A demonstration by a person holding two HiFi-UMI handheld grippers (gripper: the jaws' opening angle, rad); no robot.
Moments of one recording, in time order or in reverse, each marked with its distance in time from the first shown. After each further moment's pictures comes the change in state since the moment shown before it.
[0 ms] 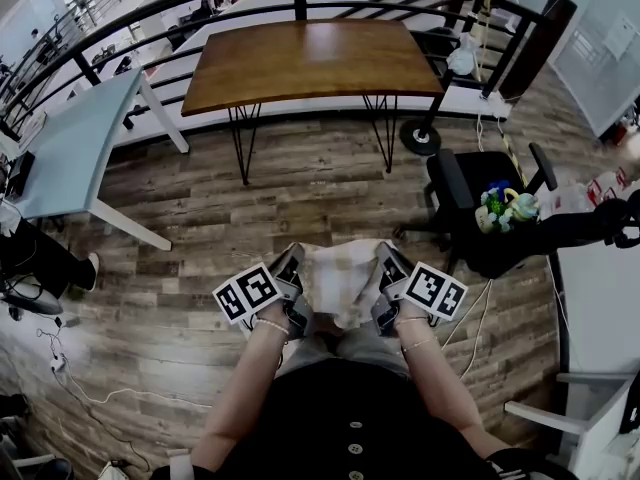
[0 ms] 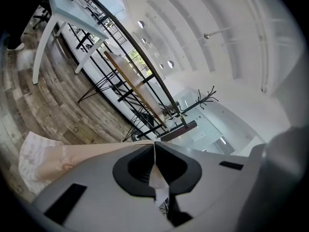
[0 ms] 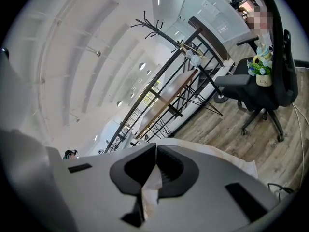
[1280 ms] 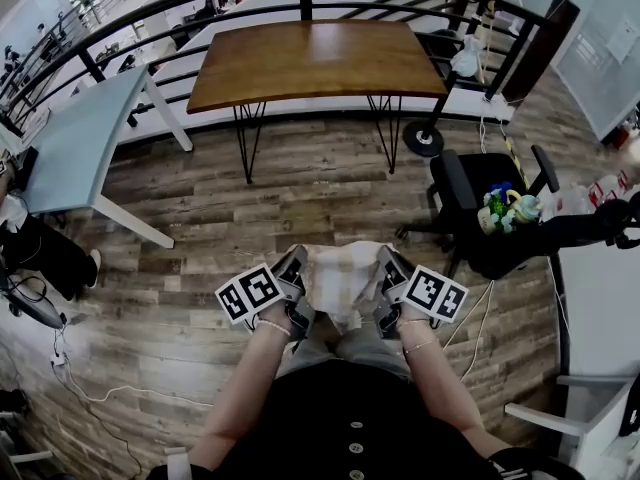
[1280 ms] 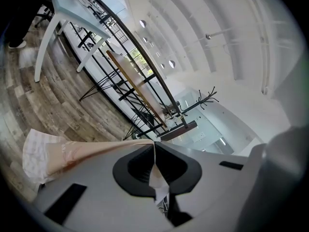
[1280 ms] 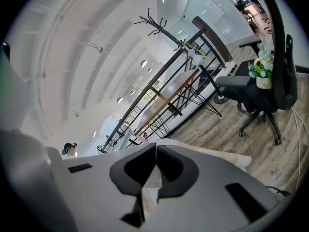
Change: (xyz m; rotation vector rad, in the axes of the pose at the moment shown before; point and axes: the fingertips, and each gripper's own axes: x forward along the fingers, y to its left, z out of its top) left arm -0.009 0.004 -0.006 -0.015 0.007 0.002; right arm -0.004 -0.001 -0.013 -0.039 0.022 -0.013
